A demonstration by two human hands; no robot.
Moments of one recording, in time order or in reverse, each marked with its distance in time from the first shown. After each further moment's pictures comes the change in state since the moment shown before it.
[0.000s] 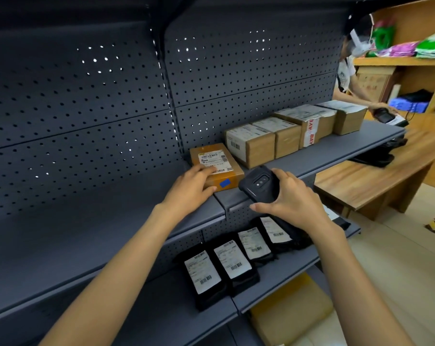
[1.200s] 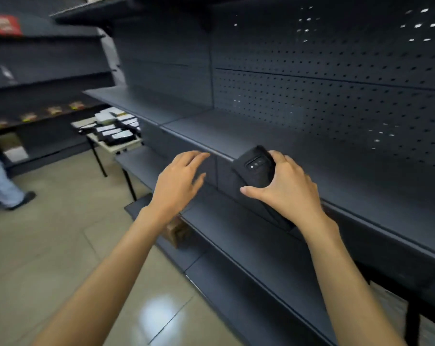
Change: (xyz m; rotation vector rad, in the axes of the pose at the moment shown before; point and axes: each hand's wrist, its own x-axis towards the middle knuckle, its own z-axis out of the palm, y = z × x) left_hand -0.457 -0.084 -0.105 0.590 0.484 -0.996; right_hand -0.134 -0.325 0.129 0.289 -0.517 -1.003
